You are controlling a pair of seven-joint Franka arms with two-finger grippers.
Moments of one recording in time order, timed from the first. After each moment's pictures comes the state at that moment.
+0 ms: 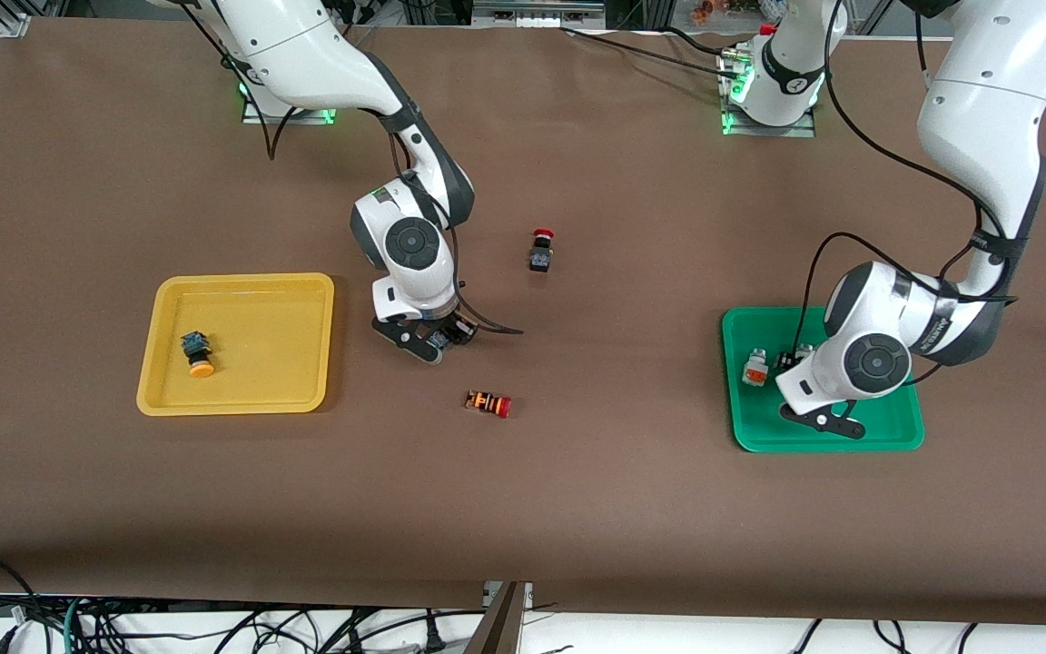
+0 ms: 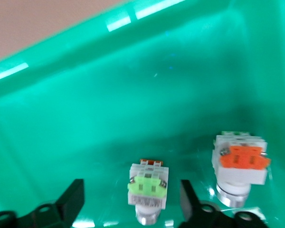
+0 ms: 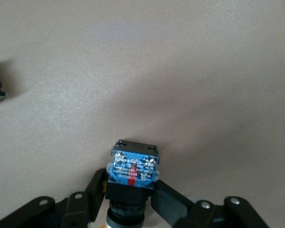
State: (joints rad) left arm 0.19 0.67 -0.34 -1.64 0.45 2.01 -0.09; right arm 0.70 0.69 -0.08 -1.75 0.02 2.47 1.14
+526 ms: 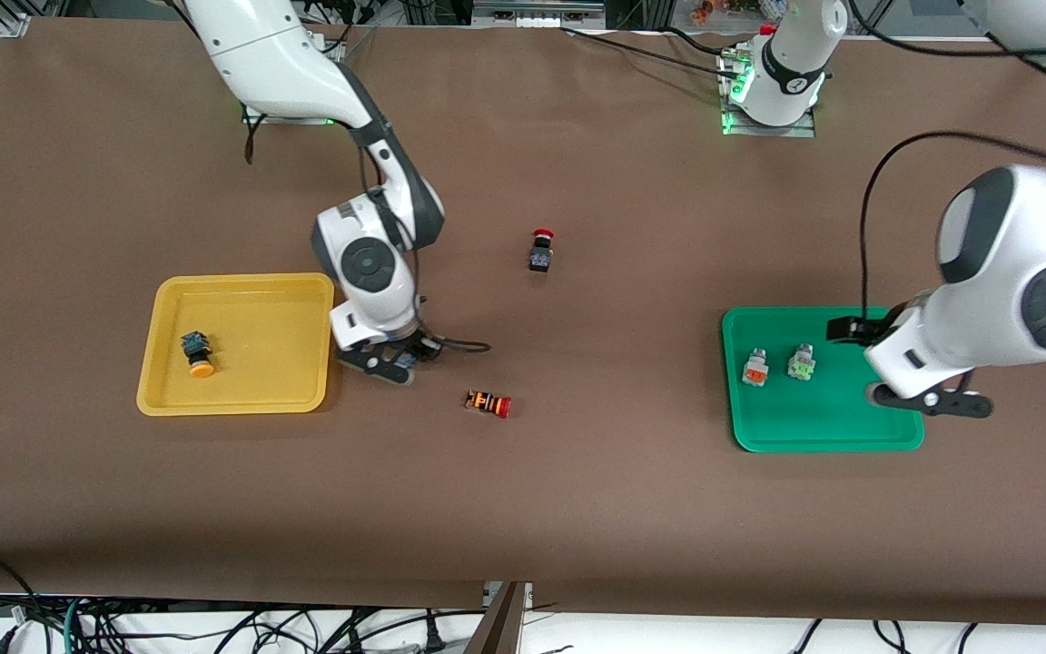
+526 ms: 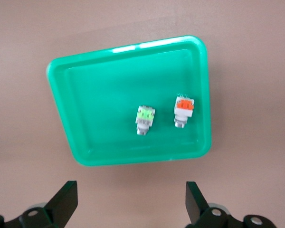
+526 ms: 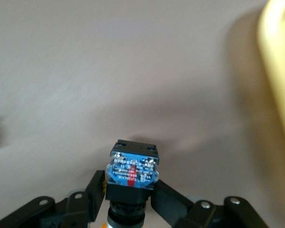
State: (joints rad) left arm 0.17 0.49 -0.38 -1.29 0.25 1.49 -0.09; right arm 0.61 0.65 -0.15 -1.73 0.02 2.38 0.78
